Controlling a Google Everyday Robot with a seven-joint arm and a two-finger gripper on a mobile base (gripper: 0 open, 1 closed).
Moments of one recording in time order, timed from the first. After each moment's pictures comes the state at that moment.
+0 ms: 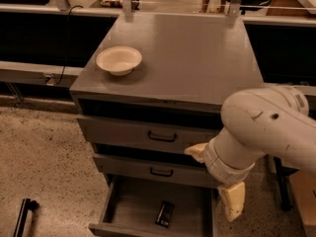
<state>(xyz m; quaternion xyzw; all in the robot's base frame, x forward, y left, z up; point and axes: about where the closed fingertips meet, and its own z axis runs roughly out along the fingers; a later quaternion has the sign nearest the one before) 0.382 -0.126 0.733 -0.85 0.52 0.01 0.09</state>
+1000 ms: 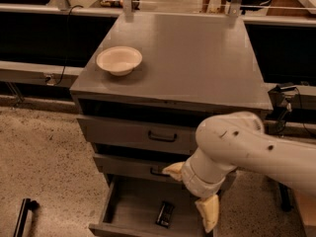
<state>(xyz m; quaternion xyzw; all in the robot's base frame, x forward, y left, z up) 0.373 -0.080 0.659 -0.88 0.46 0.07 0.10</state>
